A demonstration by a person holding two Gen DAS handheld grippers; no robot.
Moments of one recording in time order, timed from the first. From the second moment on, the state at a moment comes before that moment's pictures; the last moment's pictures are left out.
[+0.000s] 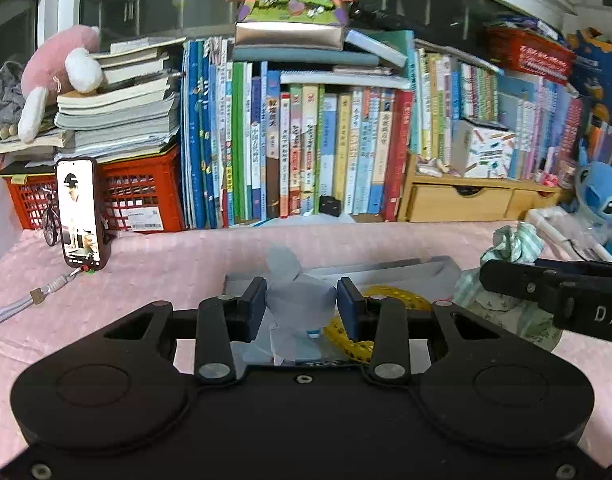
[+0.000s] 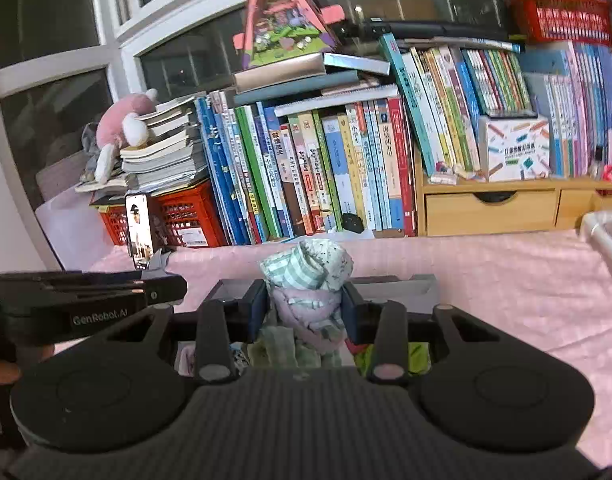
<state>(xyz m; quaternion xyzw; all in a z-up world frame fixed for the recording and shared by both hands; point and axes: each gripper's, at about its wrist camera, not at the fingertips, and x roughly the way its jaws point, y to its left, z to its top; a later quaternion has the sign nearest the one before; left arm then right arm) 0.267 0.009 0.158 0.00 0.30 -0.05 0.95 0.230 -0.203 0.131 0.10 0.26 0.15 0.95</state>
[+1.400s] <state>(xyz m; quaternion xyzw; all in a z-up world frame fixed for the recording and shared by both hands) 0.343 0.036 0.085 -0.04 0.47 -0.05 0.88 0.282 -0.136 0.074 -0.01 0.42 0.17 0.89</state>
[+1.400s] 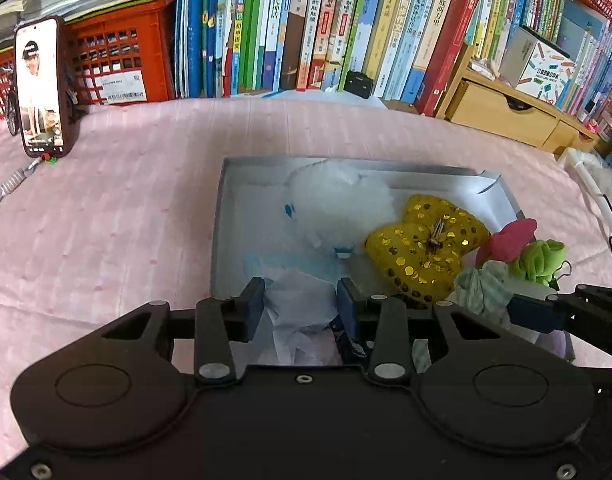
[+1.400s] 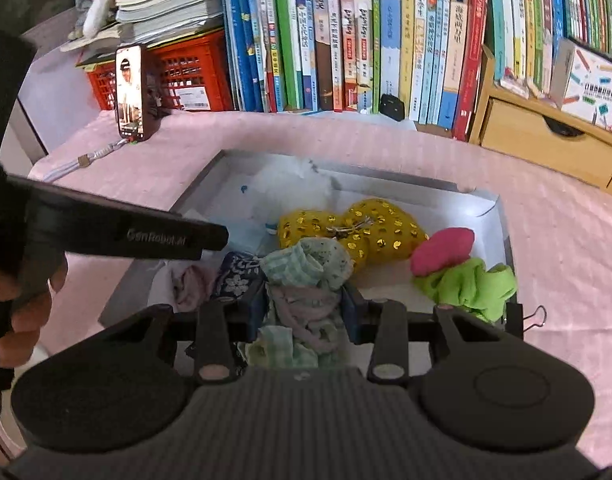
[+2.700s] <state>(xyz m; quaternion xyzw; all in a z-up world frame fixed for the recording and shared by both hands) 0.238 0.016 0.160 -0.01 0.34 -0.09 0.94 0.211 -0.184 0.128 0.00 0.29 0.15 0.94</state>
